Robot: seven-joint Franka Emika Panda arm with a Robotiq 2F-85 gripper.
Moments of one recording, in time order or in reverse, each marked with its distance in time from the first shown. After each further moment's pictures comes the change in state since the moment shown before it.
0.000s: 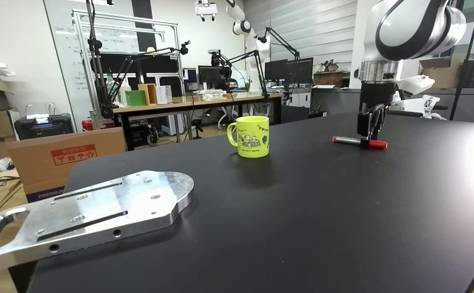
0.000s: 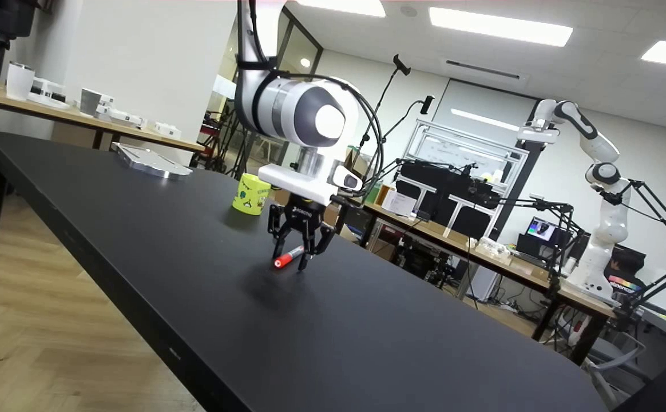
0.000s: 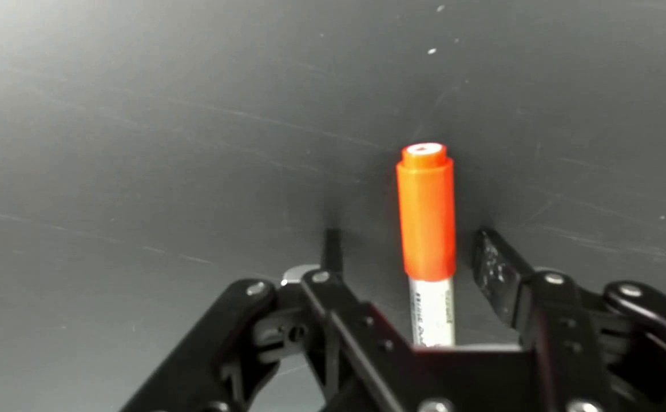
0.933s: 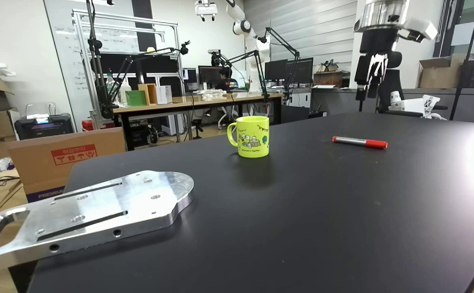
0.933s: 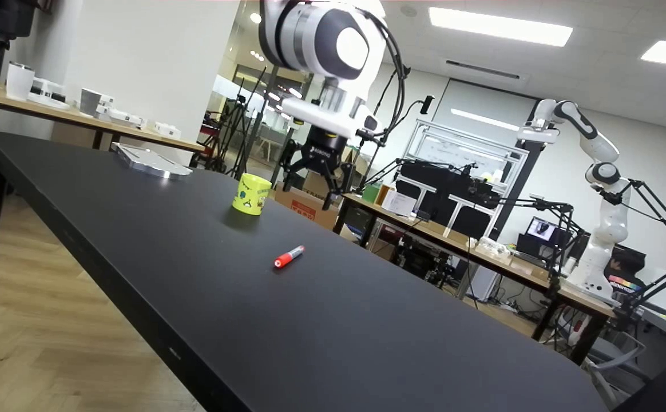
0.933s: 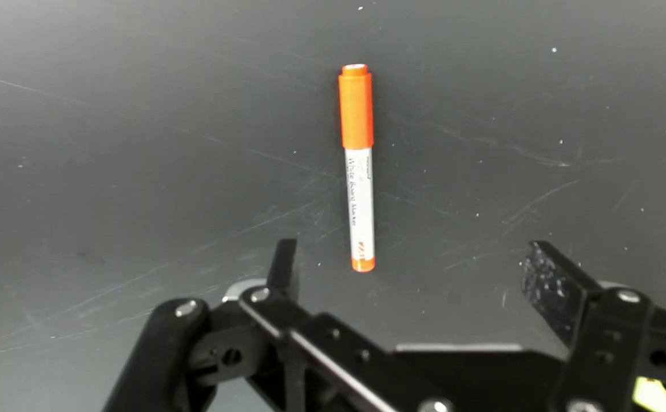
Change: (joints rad) arm 0.000 -0.232 0.021 -0.025 0.118 -0.187 -0.149
